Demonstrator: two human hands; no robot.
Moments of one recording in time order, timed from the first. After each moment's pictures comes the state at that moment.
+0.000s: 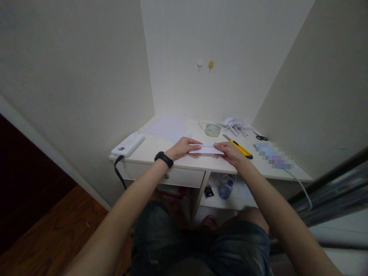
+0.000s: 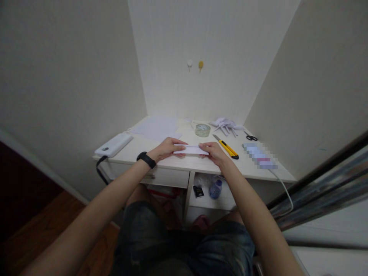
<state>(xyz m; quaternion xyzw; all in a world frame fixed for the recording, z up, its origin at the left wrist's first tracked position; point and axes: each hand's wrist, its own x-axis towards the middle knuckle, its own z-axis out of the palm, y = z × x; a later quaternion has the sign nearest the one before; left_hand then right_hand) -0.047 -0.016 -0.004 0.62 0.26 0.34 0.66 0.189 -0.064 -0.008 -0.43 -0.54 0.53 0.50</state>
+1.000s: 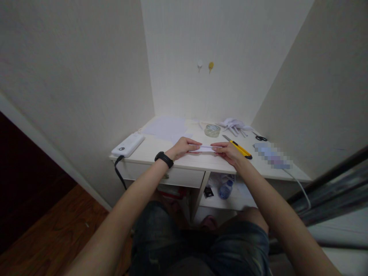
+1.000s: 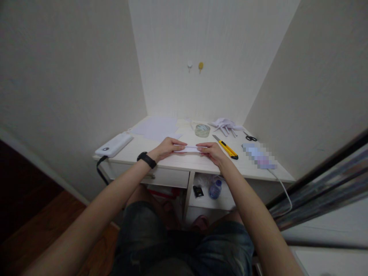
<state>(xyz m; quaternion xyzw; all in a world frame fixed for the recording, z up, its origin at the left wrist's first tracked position) -0.048 -0.014 -0.003 0.64 0.27 0.37 0.62 0.190 -0.065 -0.008 -0.46 -0.49 0.53 0.52</state>
